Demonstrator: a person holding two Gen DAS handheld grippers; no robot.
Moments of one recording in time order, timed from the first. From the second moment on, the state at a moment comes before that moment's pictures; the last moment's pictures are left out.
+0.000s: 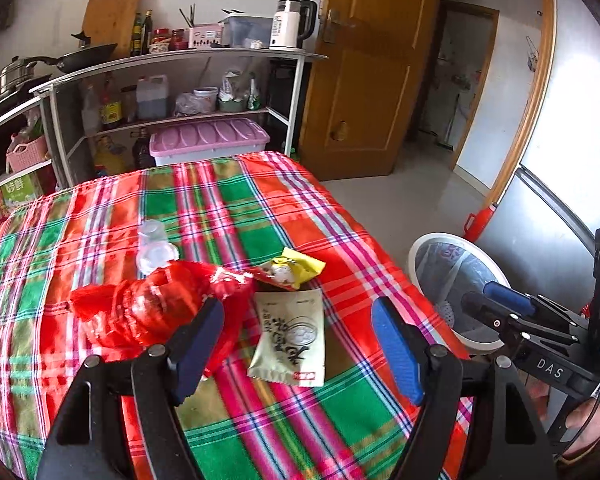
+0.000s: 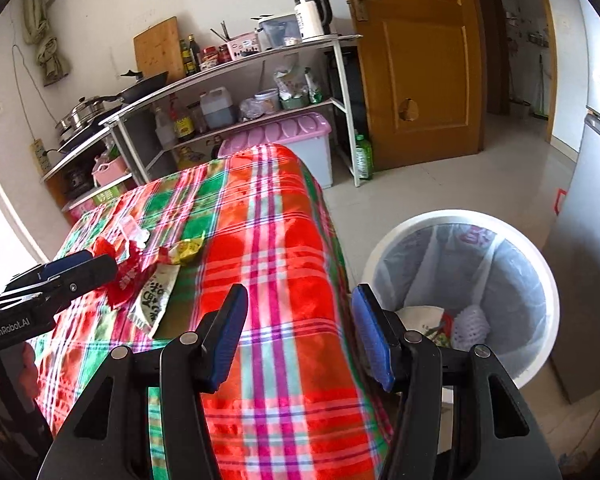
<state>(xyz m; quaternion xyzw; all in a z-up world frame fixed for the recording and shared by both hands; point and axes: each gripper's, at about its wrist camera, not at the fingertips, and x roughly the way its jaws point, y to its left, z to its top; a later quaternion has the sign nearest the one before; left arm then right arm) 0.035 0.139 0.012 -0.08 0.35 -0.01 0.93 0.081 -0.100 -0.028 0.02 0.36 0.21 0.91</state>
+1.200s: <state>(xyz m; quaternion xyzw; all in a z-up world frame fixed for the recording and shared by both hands) 0.016 0.273 -0.012 -0.09 0.36 0.06 0.93 0.100 0.072 -0.077 -0.08 0.44 0.27 0.85</state>
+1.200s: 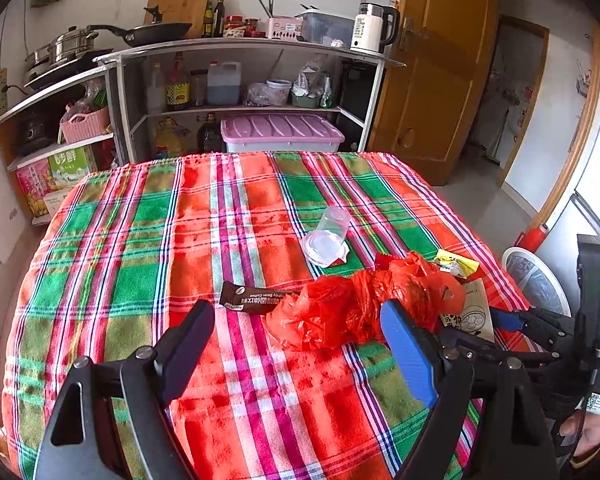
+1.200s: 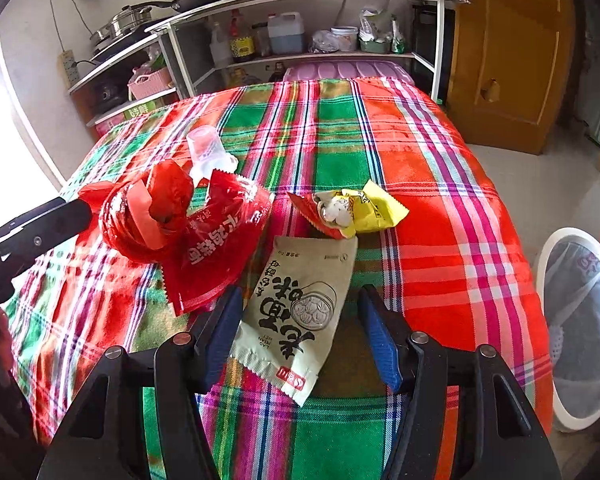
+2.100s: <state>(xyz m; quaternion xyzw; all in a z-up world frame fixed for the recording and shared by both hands) 0.055 0.245 -0.026 -0.05 0.40 0.01 0.91 0.100 0.062 -0.080 -0.06 0.43 0.27 0.86</state>
